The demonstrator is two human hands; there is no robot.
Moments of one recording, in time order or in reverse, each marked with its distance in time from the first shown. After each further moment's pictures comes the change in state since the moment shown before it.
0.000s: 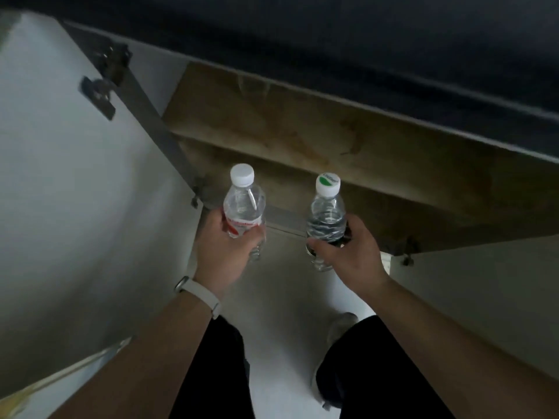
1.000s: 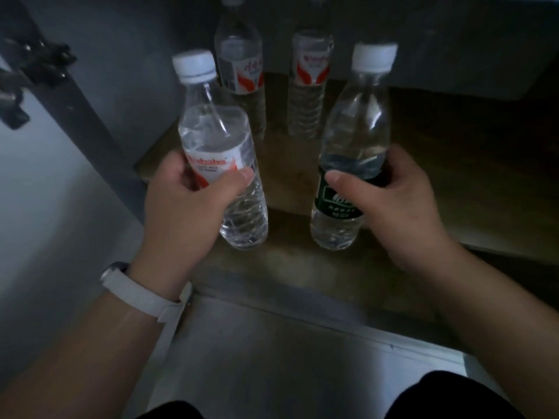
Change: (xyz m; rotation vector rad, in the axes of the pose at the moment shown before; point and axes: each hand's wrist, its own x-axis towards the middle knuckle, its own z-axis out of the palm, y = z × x) left_hand 0.114 0.027 0.025 -0.130 0.139 0.470; right_hand 0.127 -0.027 0.007 0.271 0.111 -0.551
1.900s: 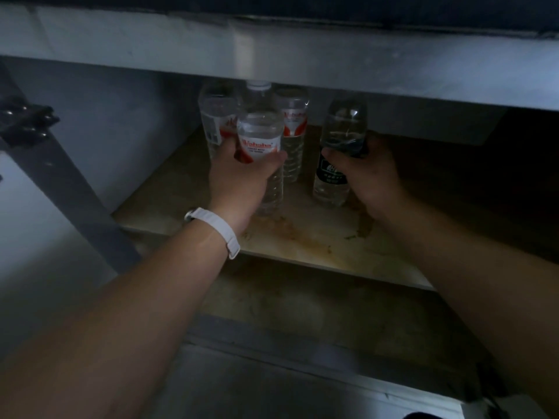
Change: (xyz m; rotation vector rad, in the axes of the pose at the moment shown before) left_hand 0.089 0.022 0.100 -0.123 -0.093 0.028; right_hand 0.146 0.026 -0.015 -0.065 0.146 -0.057
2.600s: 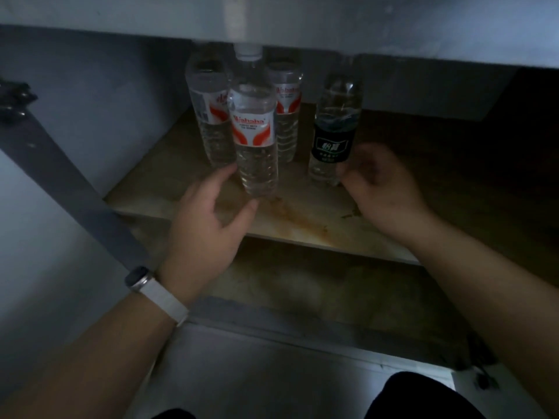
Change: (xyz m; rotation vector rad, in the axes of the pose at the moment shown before) left_hand -0.067 -0.043 -0.058 0.510 -0.065 0.333; right_hand -0.069 -0.003 -0.032 -0.363 -0.106 0.035
